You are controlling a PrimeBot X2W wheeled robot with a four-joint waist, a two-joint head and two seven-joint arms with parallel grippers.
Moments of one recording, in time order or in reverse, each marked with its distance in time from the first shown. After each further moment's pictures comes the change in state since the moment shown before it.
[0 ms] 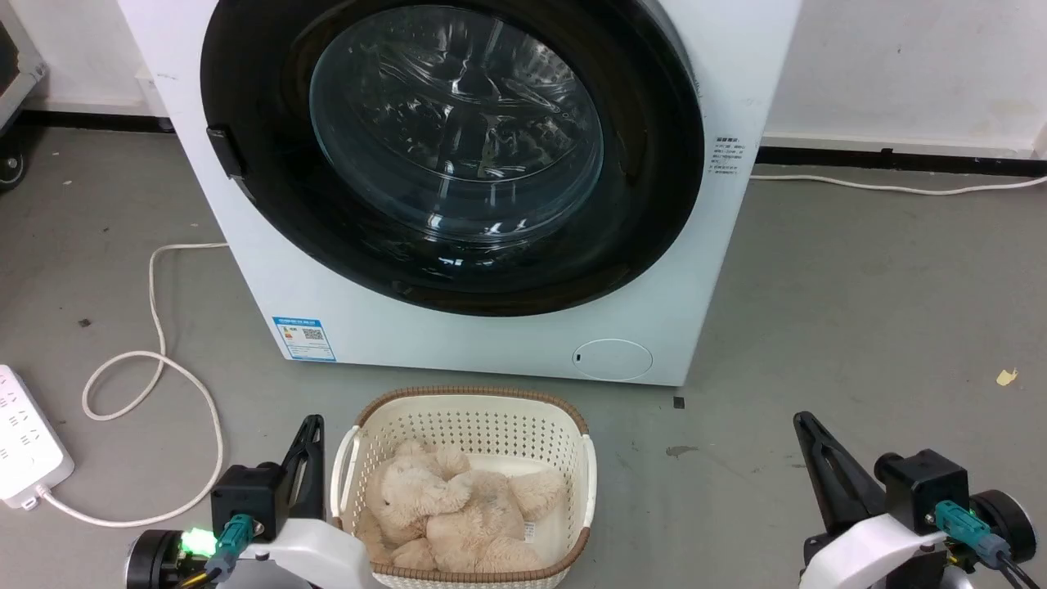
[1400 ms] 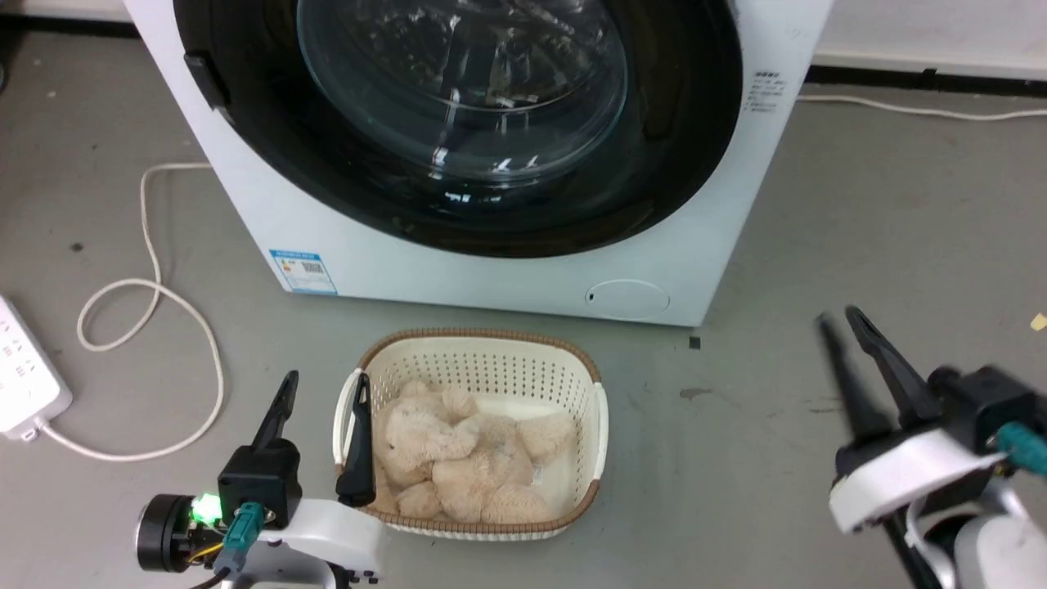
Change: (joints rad) left arm -0.037 0.000 -0.049 -0.045 -0.001 0.031 -0.064; right arm -0.147 -0.075 0.007 -0.024 0.077 0.000 -0.030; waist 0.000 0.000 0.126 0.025
